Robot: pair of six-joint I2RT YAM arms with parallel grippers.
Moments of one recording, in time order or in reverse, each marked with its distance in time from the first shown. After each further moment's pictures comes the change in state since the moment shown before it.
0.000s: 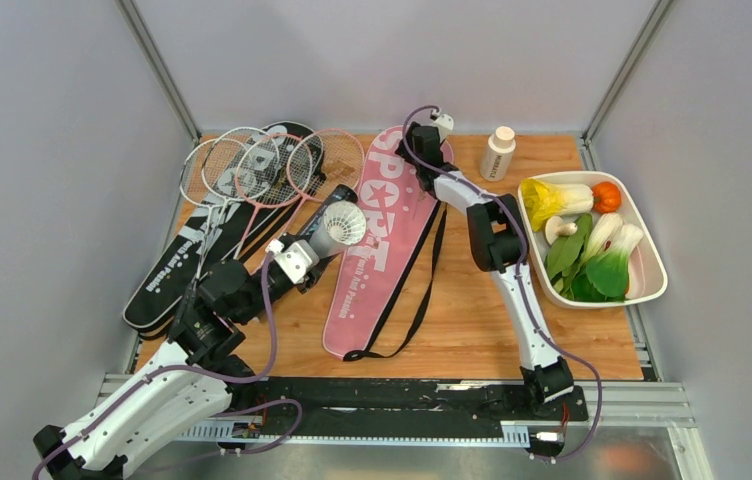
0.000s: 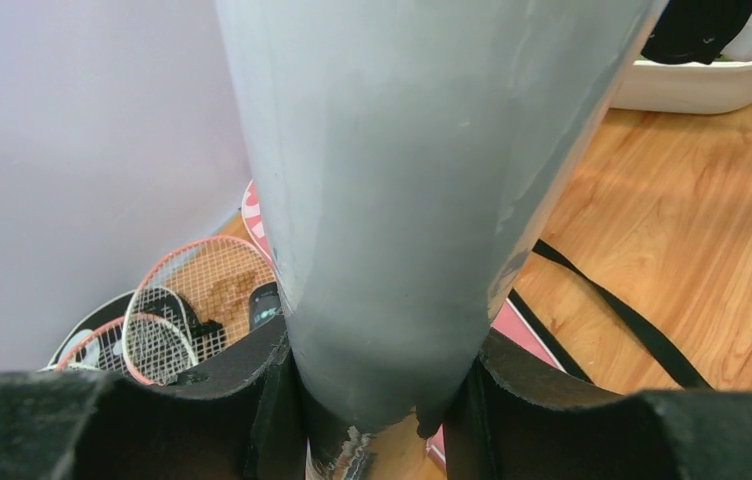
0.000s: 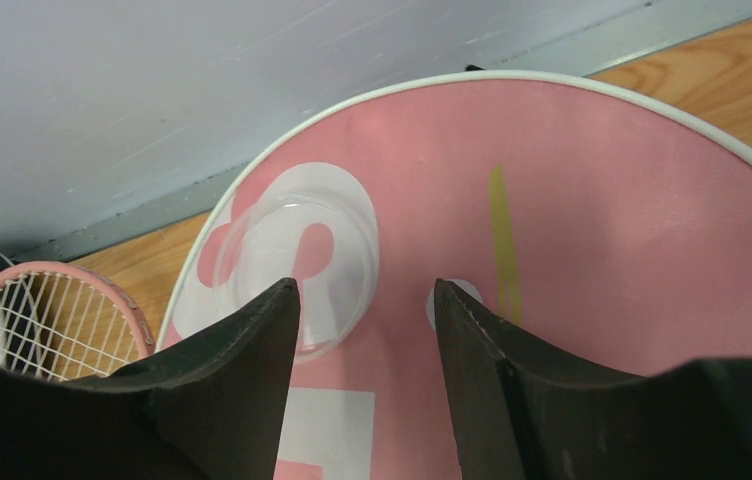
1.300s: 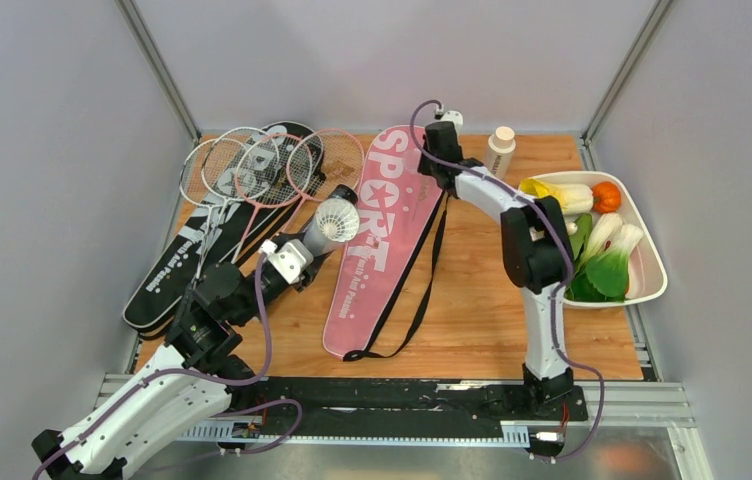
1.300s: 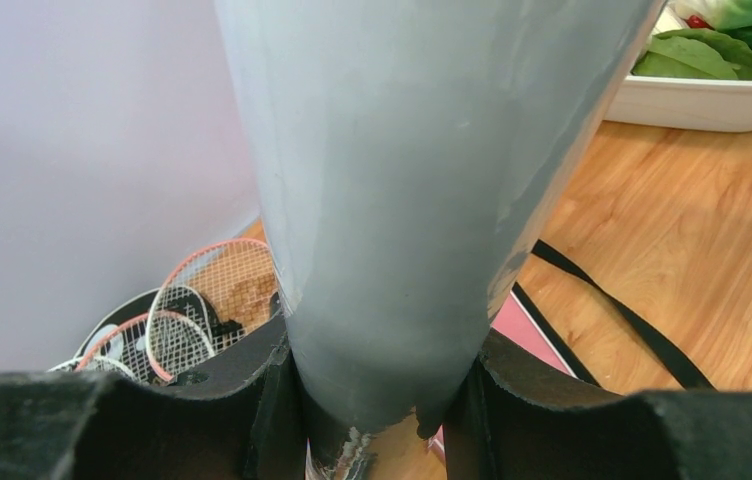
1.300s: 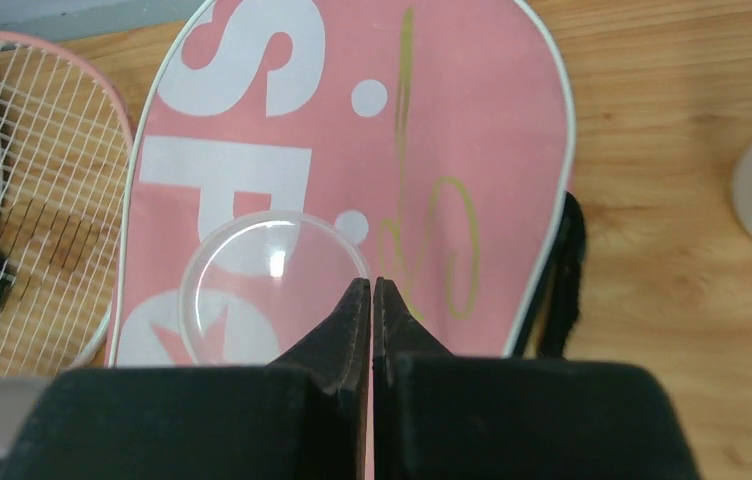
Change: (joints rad) left arm 0.000 -0.028 0.000 0.007 -0.038 0.004; right arm 0.013 -0.428 -0.393 -0.256 -0.022 -0.200
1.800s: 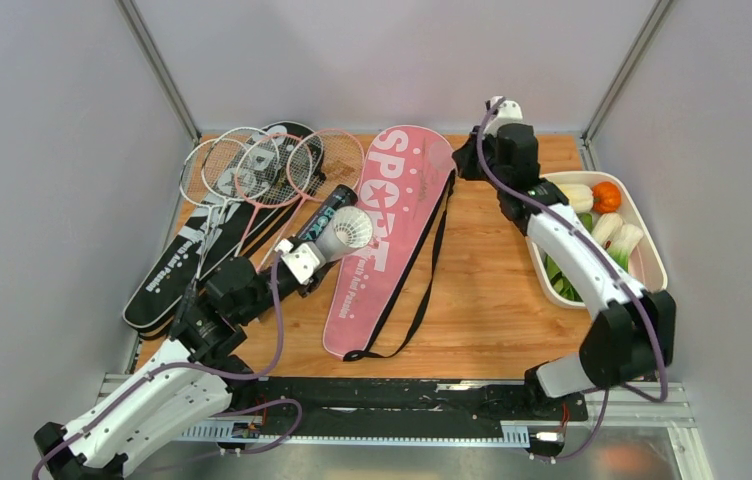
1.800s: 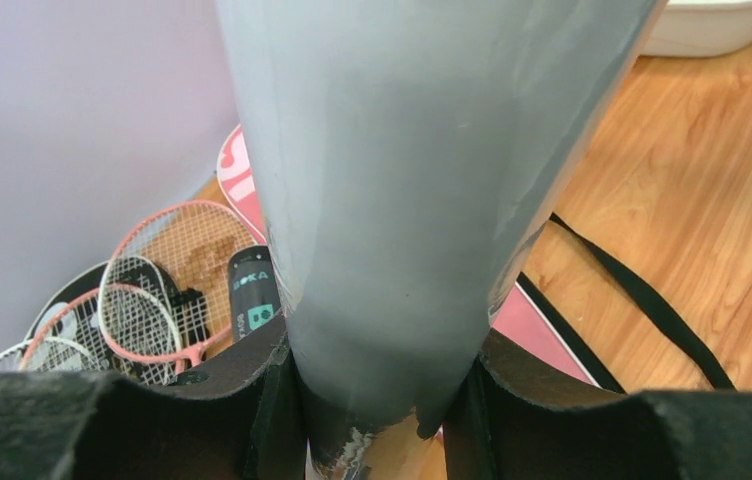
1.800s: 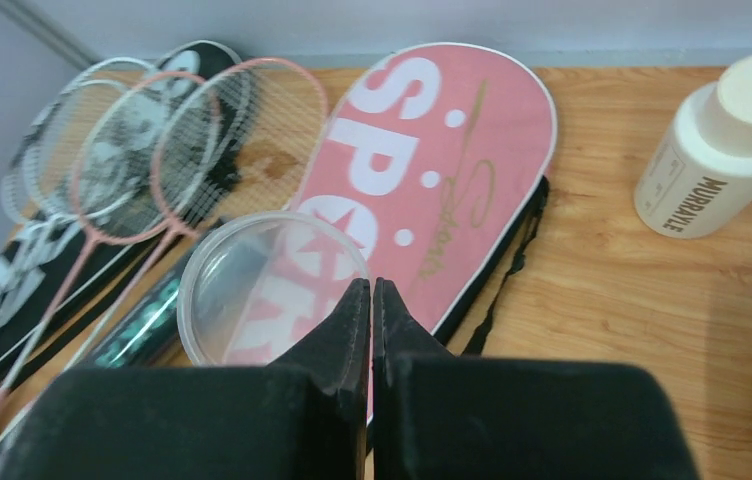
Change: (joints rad) left arm 0.000 0.039 0.003 -0.079 0.041 0.007; right arm -0.064 -0.729 -0.483 -0.023 -0.261 -0.101
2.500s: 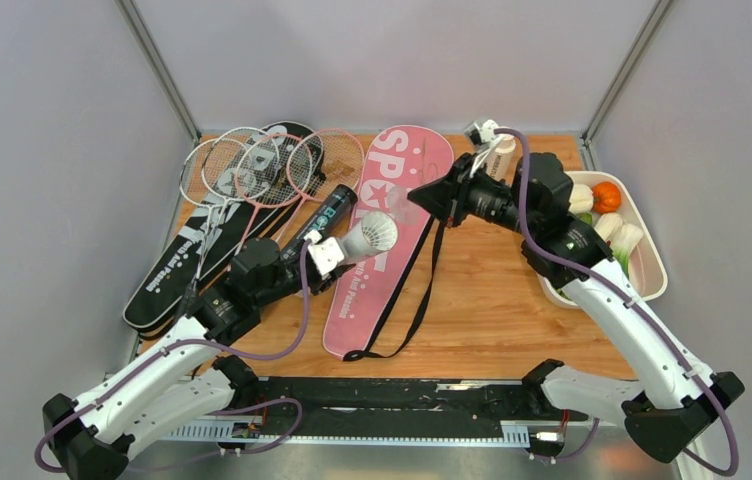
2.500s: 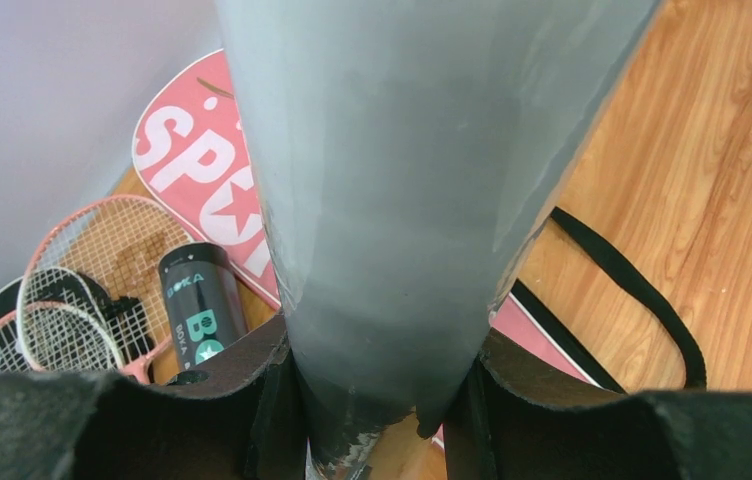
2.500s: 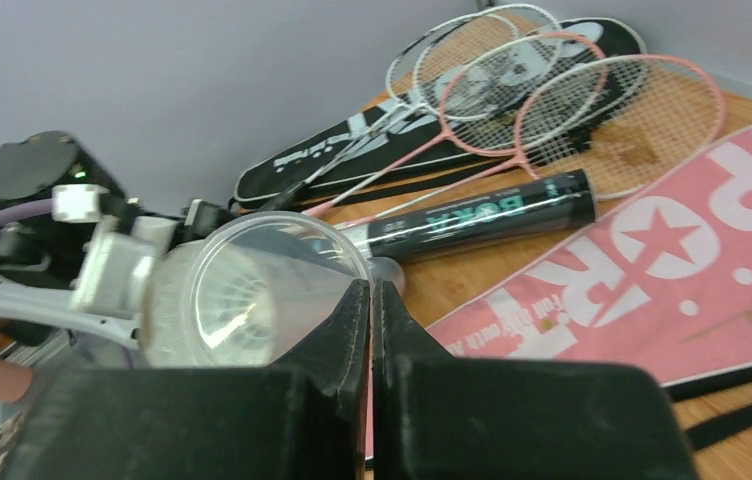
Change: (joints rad) left arm -0.003 0.183 0.089 -0.079 0.103 0.037; right arm 0.230 -0.415 -0.023 -0.151 -0.428 0.022
